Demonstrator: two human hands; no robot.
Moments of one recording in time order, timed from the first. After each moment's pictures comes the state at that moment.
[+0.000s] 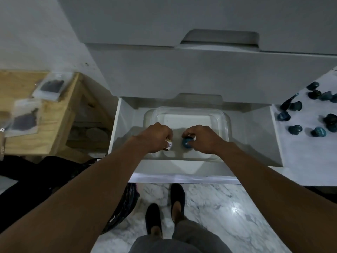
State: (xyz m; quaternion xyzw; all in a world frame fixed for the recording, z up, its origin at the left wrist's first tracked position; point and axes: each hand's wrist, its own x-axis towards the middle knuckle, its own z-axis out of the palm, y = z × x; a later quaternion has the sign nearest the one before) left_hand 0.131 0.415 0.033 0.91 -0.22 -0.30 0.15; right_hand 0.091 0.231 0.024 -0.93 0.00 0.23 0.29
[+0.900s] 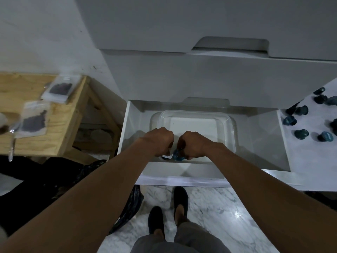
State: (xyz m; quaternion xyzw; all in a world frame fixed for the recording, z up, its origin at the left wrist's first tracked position) left_hand 0.131 0.422 0.035 0.91 -0.27 -0.30 0.05; right_hand 0.104 0.275 0.026 -0.89 0.00 0.37 0.26
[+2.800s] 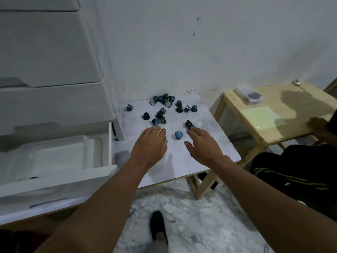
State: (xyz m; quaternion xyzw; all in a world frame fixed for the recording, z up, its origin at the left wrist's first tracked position) left_hand -0.042 0.002 0.077 0.89 -0.42 0.15 0.09; right_hand -0.128 -0.177 0.085 -0.99 0.11 -0.05 0.11
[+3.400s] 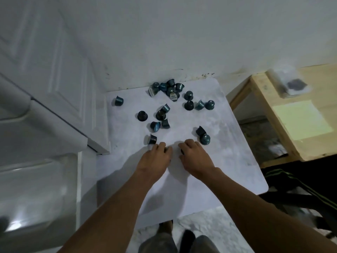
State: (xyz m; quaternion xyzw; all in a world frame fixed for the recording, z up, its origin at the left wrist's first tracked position) left_hand 0.071 -0.069 -0.027 0.91 -0.40 -0.11 0.00; right_hand 0.015 -0.218 -0.026 -0.97 0.09 0.13 0.15
